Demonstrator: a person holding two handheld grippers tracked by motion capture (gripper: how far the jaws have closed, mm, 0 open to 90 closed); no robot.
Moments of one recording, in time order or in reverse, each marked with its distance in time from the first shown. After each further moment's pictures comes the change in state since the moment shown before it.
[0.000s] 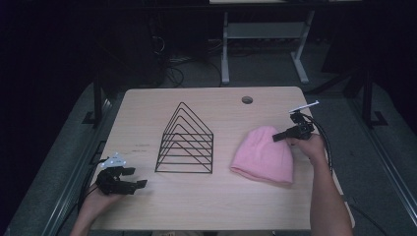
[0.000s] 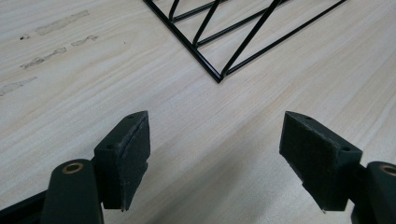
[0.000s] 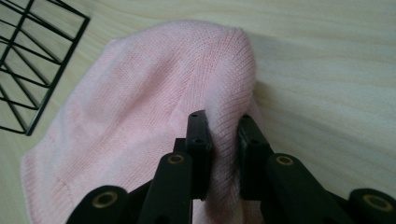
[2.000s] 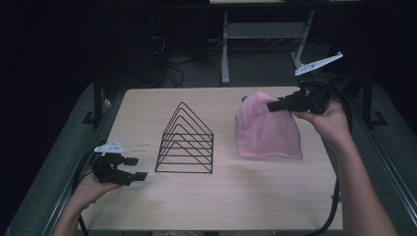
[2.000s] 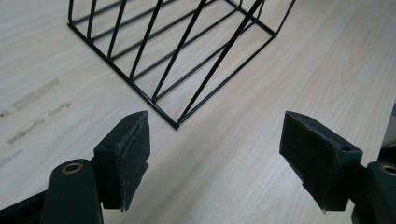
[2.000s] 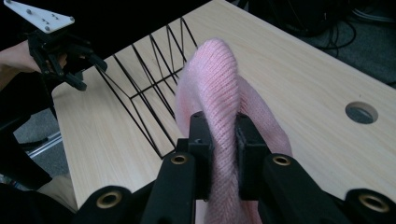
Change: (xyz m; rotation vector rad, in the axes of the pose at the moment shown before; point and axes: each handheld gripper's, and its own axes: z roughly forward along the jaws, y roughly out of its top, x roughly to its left) left arm -0.004 0.051 -0.030 -0.004 -0.157 0.073; right arm 0.181 0.038 -0.144 -0.211 0.048 -0.509
